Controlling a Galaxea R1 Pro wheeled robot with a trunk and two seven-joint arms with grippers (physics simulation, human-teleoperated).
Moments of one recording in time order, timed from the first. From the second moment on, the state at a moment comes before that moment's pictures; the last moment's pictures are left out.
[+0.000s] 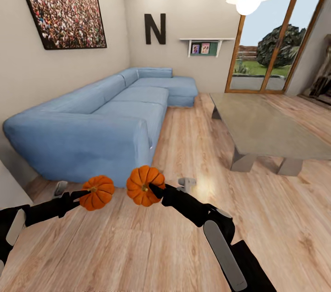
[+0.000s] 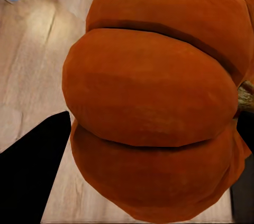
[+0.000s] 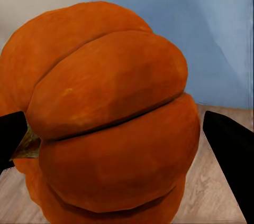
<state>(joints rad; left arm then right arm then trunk) -0.59 0.37 0.40 -0.80 0.28 0.96 -0.94 -0.34 0.08 0.36 -1.58 -0.67 0.55 0.07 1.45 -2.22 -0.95</state>
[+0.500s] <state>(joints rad) -0.59 0.37 0.40 -0.80 0.28 0.96 -0.94 -0.34 0.07 0.36 -1.58 -0.67 0.55 0.07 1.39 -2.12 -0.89</state>
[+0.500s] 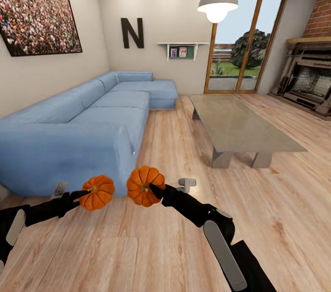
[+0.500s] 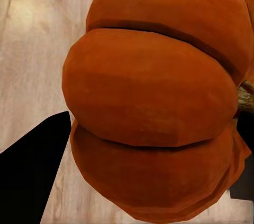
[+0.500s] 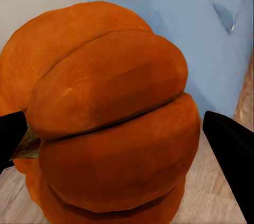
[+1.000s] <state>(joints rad) -0.59 0.37 0.40 -0.80 0.28 0.96 -0.94 -0.34 0.07 0.36 -1.58 -0.67 0.55 0.07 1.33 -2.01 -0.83</state>
